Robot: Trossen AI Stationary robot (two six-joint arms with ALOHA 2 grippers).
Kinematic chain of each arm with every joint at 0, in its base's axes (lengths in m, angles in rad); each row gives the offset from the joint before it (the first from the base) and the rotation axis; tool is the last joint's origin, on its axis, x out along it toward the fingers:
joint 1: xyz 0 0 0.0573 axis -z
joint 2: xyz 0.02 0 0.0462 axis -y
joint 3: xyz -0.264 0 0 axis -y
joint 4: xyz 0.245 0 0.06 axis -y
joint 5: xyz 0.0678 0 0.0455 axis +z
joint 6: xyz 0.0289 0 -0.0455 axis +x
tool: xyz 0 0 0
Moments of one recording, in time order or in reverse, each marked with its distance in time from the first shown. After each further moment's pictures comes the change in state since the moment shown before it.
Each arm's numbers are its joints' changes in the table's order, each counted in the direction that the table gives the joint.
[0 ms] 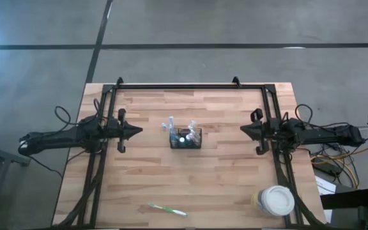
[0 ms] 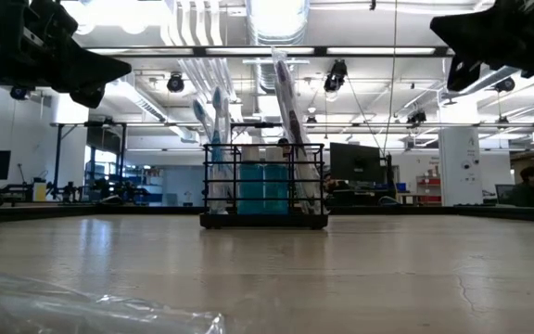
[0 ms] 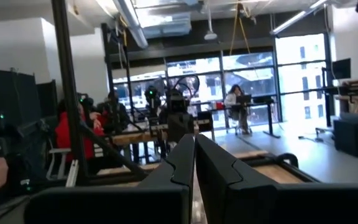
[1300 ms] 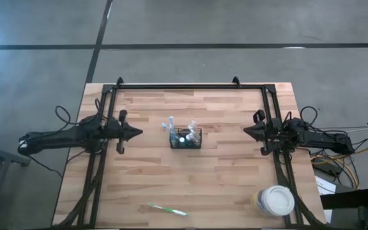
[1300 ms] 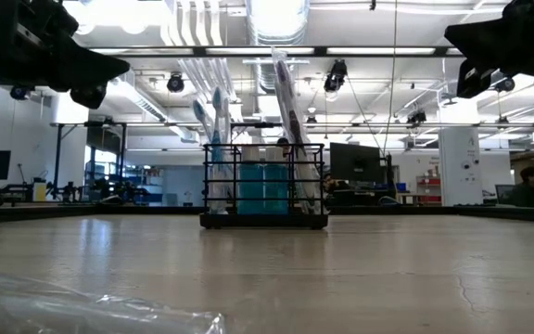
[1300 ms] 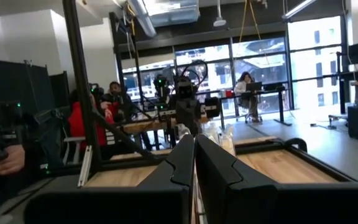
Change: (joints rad) left arm 0.002 -0.012 0.005 -0.004 -0.049 -0.025; right arm 0.070 0.281 -0.001 -0.325 0.115 0.049
